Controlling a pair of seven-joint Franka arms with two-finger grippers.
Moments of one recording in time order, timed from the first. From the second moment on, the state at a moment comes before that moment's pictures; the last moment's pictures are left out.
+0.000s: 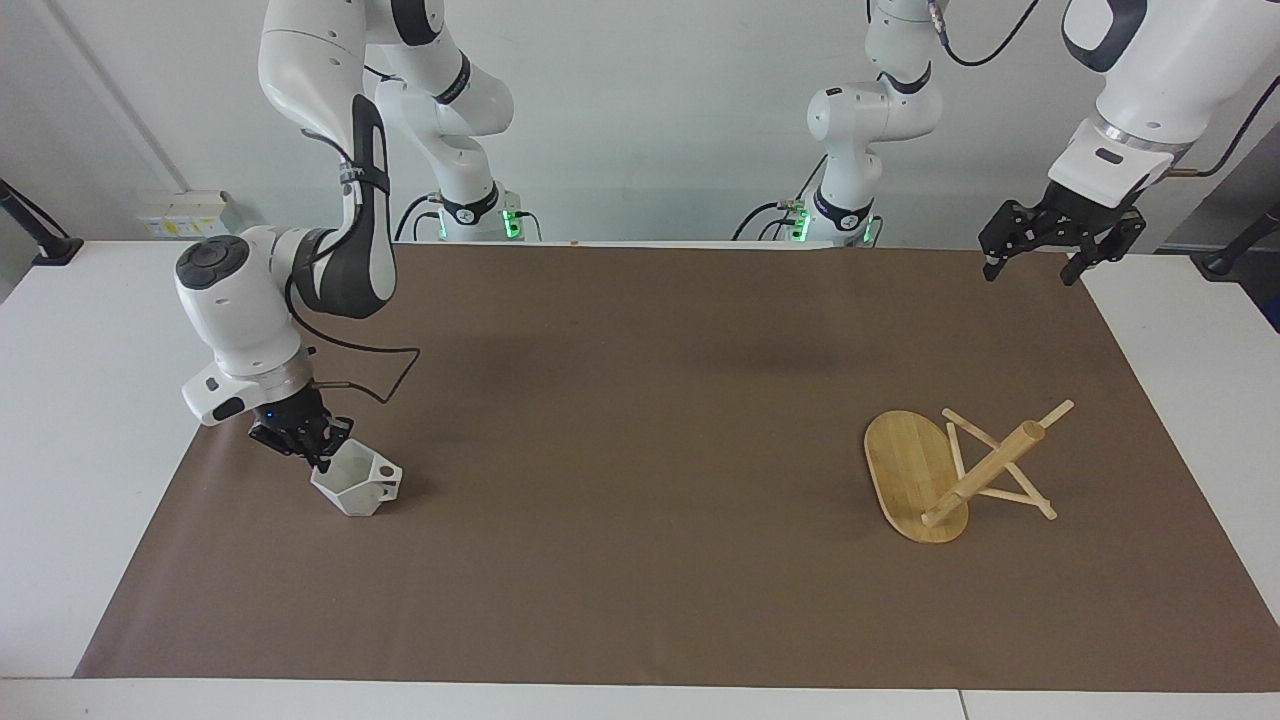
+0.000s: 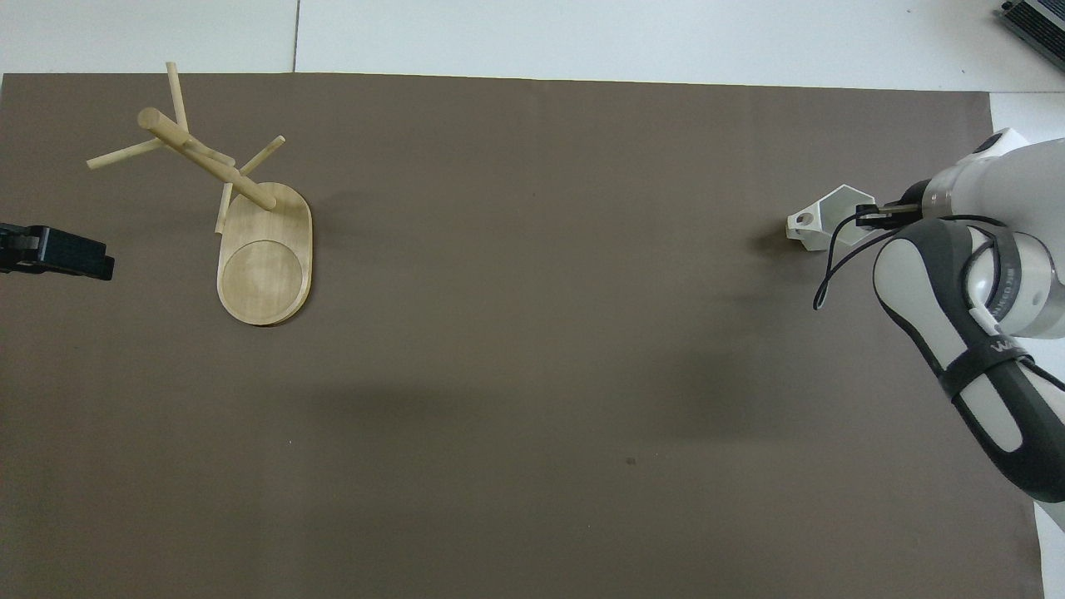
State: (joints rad) left arm 0.06 -0.02 -0.11 -1.57 -0.01 1.57 0.09; right arm -0.06 0.32 -0.07 -1.82 0.01 2.33 -0.13
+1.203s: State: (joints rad) left arm 0.06 -0.02 -0.11 -1.57 -0.01 1.57 0.09; right arm -0.04 0.26 0.30 -1.68 0.39 2.08 0.06
